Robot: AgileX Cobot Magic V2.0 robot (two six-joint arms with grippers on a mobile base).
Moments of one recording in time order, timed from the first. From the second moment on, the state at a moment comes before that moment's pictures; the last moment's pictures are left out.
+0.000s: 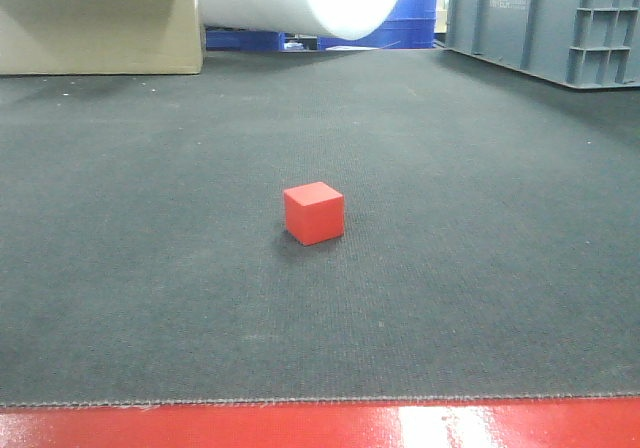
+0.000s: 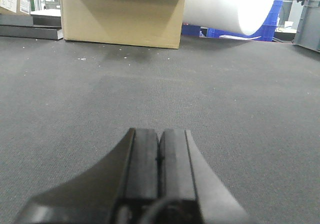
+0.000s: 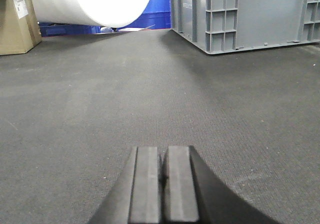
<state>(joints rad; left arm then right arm) -0.02 -0.01 0.03 0.00 0.01 -0.04 -0.04 -0.01 0.03 0.06 0.06 0.08</state>
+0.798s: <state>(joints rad) -0.02 -0.01 0.03 0.00 0.01 -0.04 -0.04 -0.01 0.03 0.06 0.06 0.08</state>
